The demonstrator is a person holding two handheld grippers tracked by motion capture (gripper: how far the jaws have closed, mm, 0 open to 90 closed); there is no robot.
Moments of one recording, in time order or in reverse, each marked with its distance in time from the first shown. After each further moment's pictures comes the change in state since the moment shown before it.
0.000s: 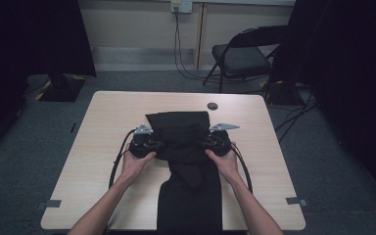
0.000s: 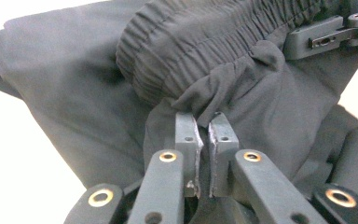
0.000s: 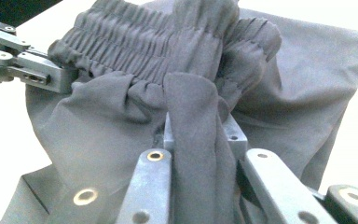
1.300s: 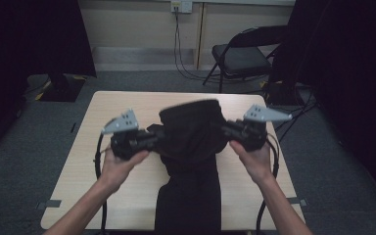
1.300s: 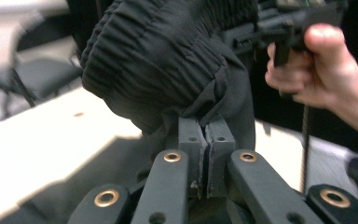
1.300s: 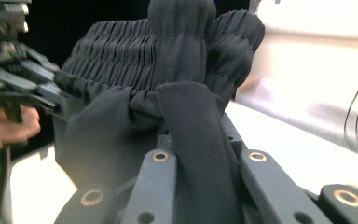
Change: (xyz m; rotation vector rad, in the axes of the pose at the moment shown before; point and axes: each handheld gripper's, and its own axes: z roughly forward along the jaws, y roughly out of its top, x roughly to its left) left arm -0.110 0.054 -0.131 -0.209 -0.246 0.209; right arm 0.068 0.064 -0.166 -0.295 0.132 -0.164
